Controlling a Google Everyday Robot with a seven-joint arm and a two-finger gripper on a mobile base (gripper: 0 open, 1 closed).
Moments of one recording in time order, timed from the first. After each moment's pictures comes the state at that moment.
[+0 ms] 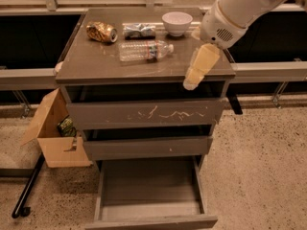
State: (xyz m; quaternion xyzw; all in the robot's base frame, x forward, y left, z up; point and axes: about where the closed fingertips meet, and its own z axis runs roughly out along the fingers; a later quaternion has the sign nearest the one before) arm 0.590 -0.110 0.935 -0.61 0.75 0.08 0.24
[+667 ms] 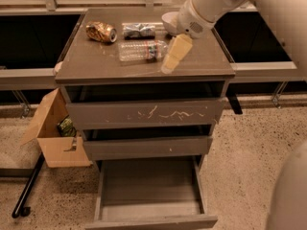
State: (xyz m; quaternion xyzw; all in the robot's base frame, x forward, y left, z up) arm 0.673 -0.063 0.927 -0.62 0.72 0.08 0.30
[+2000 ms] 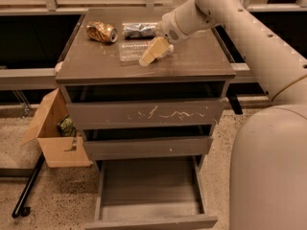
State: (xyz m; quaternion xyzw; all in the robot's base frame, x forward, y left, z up) arm 0.770 -0.011 0.886 -0.55 0.72 0.15 0.39
